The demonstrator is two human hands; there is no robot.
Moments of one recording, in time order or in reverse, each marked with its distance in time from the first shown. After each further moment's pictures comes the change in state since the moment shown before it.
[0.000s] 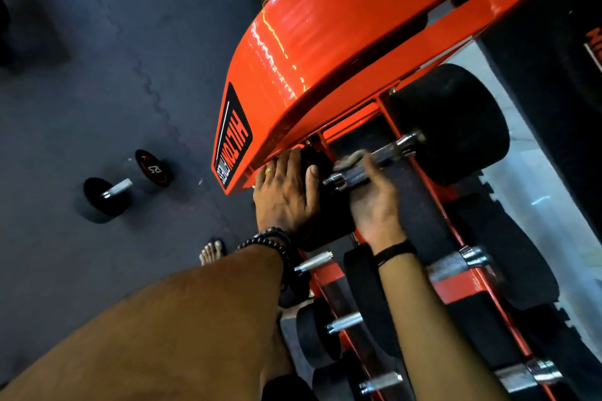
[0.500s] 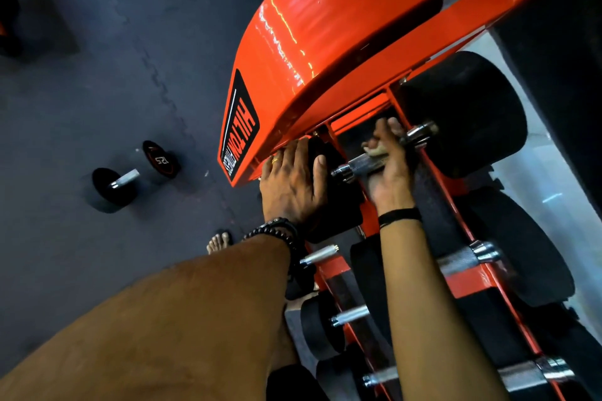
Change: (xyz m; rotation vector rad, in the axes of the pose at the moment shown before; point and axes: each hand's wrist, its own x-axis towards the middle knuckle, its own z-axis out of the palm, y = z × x) left_hand 0.002 0.000 0.000 0.003 -0.004 -0.009; right_hand 0.036 -0.006 0.008 -0.078 0.276 -0.011
